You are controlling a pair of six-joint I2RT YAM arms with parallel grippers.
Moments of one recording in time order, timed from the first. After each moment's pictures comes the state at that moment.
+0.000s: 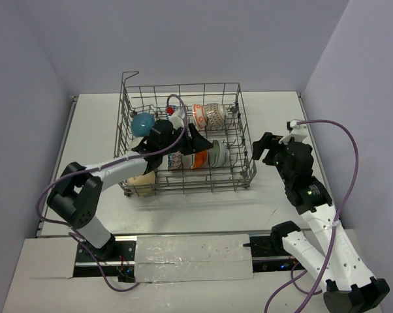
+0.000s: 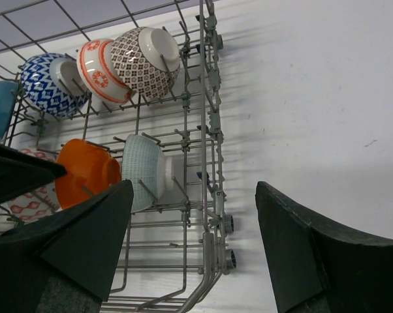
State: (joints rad) left arm -0.65 1.65 0.98 0.35 0.39 -0.84; right arm 0.29 0.68 0.76 -0.37 0.19 0.34
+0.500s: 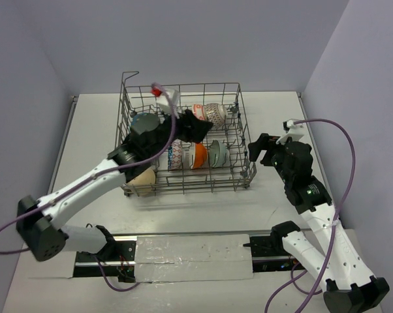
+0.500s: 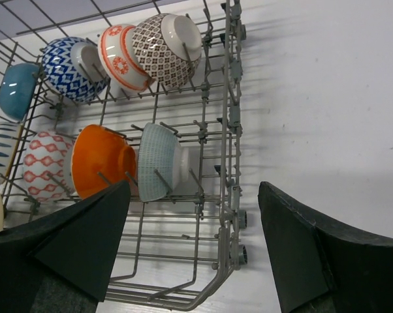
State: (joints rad) left arm -0.81 1.35 1.18 0.14 0.03 -0.48; right arm 0.29 0.68 0.76 -0.37 0.12 0.34
